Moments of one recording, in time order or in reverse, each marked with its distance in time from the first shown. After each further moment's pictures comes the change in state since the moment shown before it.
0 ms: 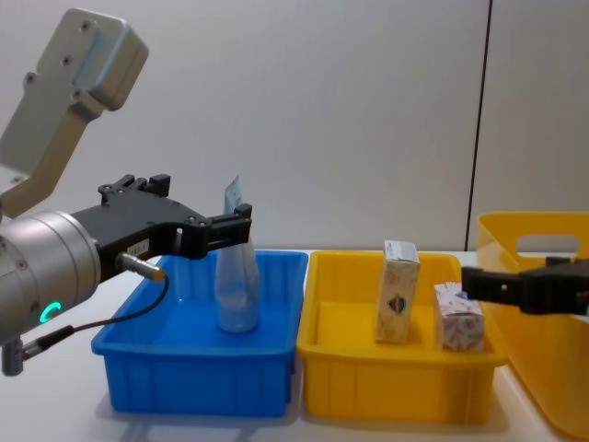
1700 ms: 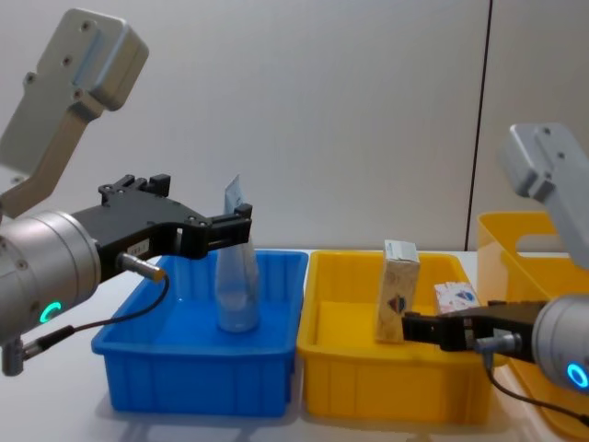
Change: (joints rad) left arm 0.000 0.000 0.000 0.000 0.000 0.000 0.000; right arm 0.137 -0.174 -0.079 0.230 -0.133 0.060 -0.126
